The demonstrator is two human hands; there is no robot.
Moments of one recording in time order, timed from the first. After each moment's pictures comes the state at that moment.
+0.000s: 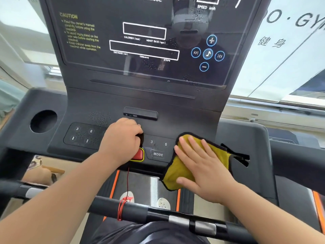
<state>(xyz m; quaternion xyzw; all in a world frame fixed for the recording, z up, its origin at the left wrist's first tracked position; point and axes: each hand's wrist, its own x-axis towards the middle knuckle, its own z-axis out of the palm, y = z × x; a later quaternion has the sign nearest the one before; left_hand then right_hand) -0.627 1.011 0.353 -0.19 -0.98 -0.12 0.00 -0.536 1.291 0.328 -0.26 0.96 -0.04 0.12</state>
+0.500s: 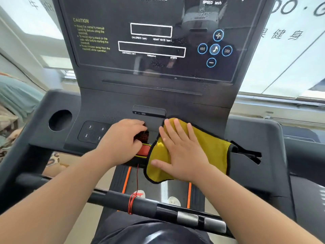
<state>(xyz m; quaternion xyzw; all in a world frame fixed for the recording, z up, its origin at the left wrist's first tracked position) -0.614 0.986 0.377 -0.18 -0.97 -0.14 -0.09 -0.576 1.209 0.336 -0.22 0.97 -0.04 0.12</state>
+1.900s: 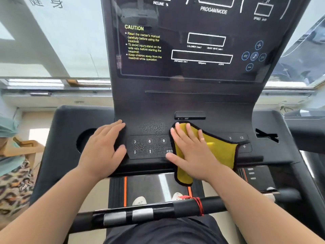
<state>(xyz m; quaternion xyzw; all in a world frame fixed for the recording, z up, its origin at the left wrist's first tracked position) -0.672 0.769 0.342 -0.23 -0.94 -0.25 -0.04 -0.588 1.050 0.352 -0.02 0.98 -0.10 0.17</state>
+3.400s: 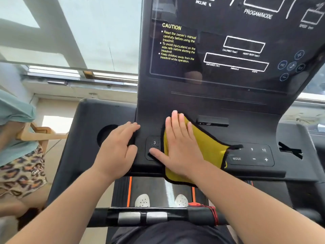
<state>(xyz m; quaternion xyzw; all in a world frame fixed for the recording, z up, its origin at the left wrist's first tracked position) -0.666 0.753 0.339 -0.17 -0.91 -0.37 -0.06 -0.640 0.970 0.337 -0.05 0.99 -0.05 0.10</state>
